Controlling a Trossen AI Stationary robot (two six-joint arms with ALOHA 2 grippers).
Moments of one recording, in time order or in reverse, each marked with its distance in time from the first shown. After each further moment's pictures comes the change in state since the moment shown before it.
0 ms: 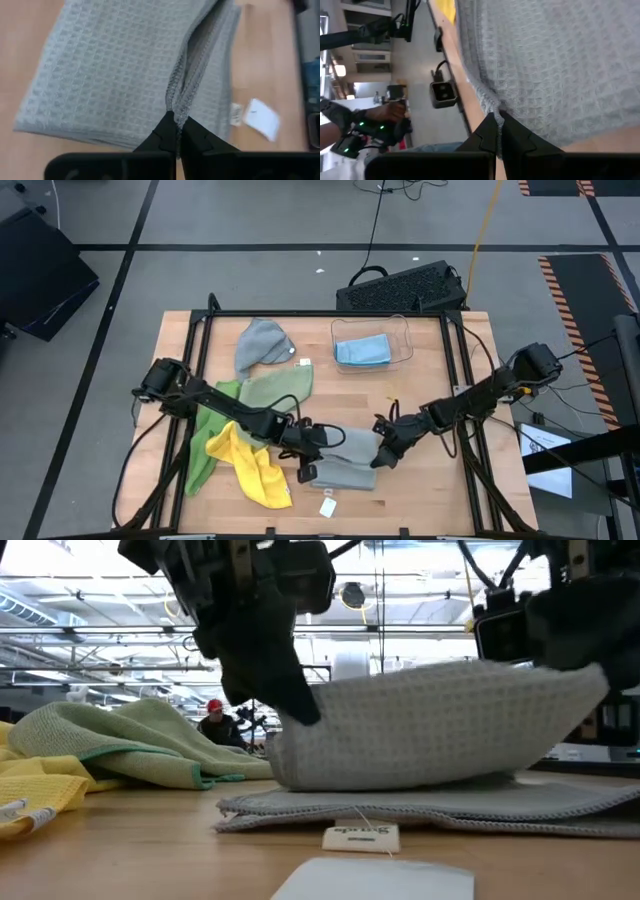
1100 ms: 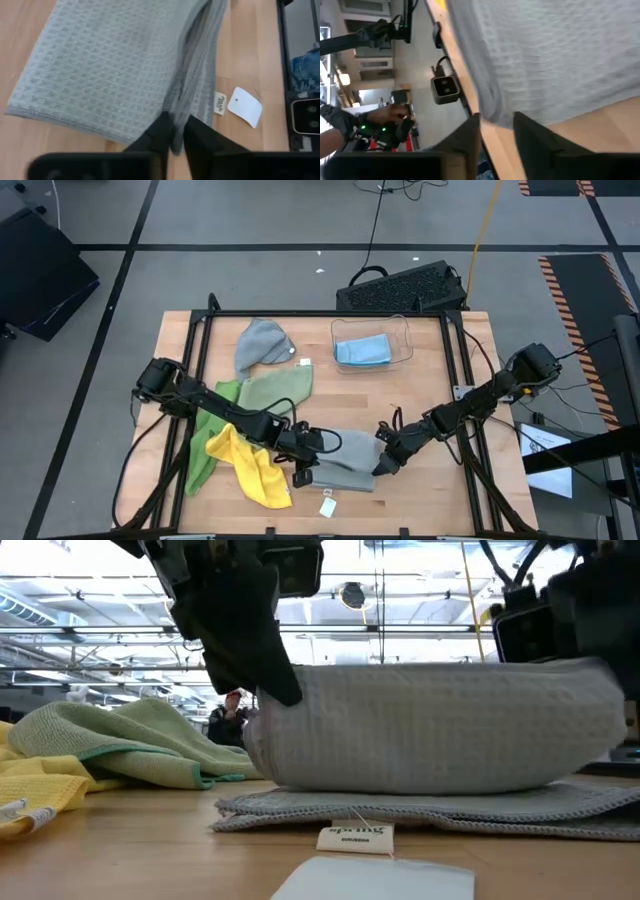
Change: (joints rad) left arm -0.034 -0.033 0.000 -0.038 -0.002 -0.018; right arm 0.086 0.012 0.000 0.020 0.075 0.108
